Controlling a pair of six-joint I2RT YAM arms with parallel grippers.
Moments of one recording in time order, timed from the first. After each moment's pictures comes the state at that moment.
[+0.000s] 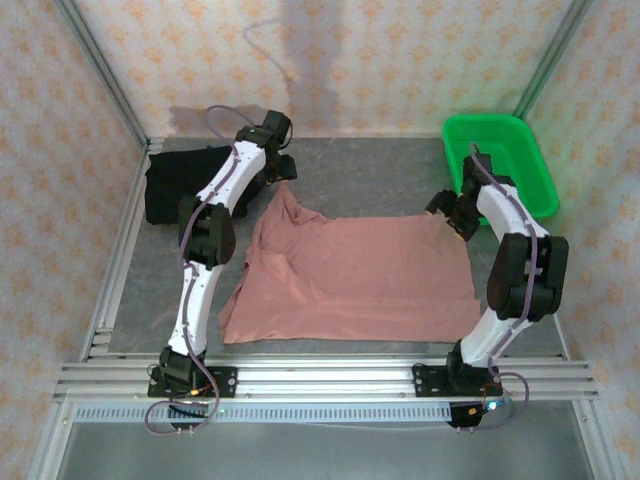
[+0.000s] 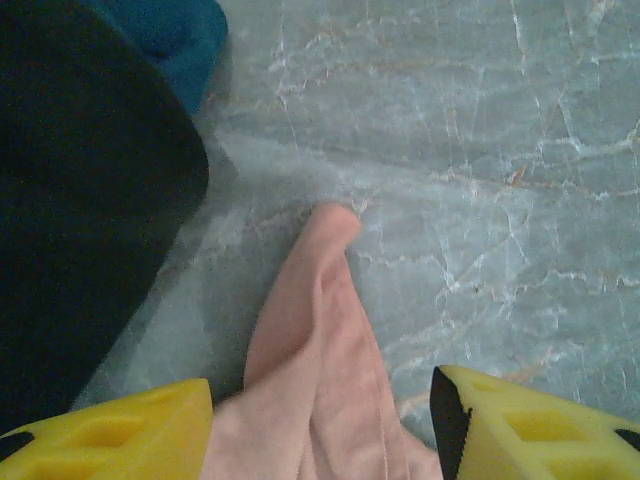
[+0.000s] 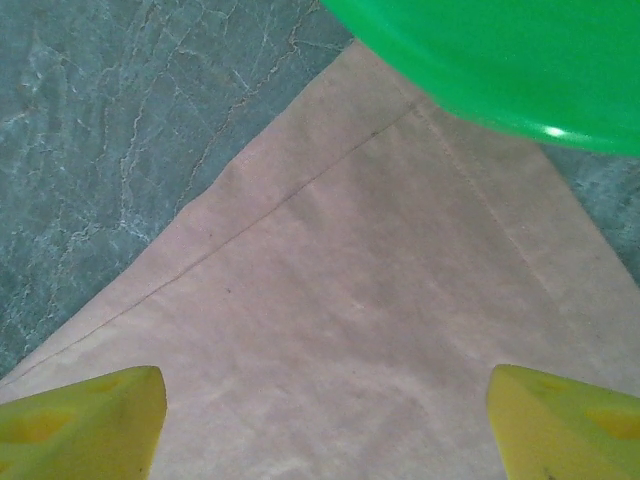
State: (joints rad) left arm -0.25 2.45 2.38 -1.10 -0.05 -0.49; right arm -0.09 1.74 1.31 -0.84 -0.16 0.58
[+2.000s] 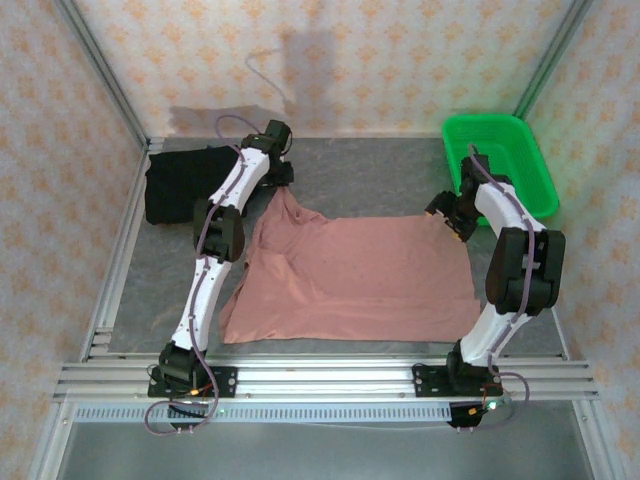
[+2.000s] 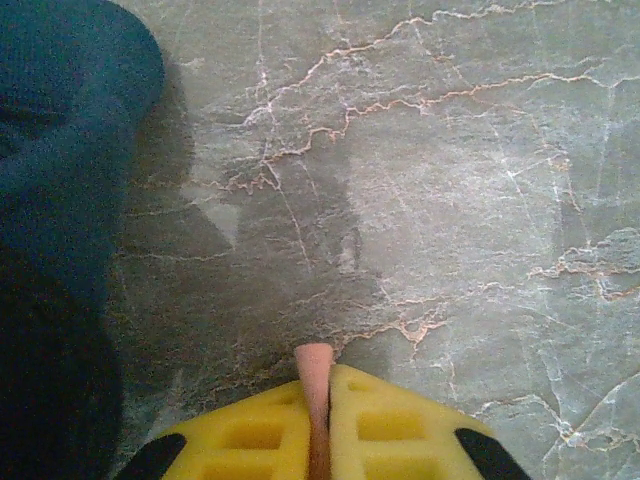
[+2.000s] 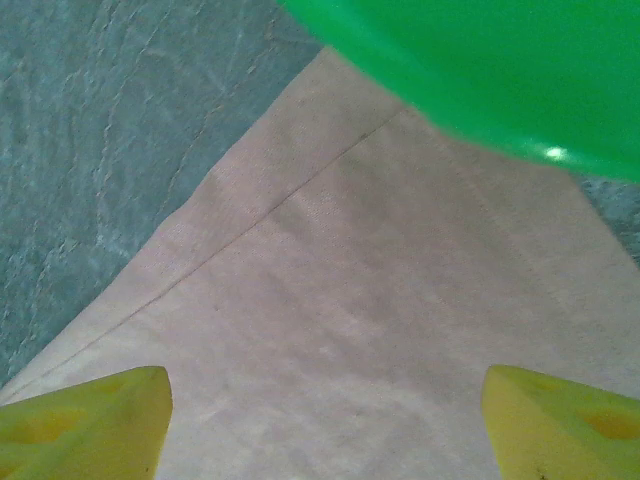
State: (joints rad) left arm -0.22 2.72 2.64 -1.14 -0.03 -0.38; right arm -0.09 1.77 1.32 -0.84 -0.14 0.61
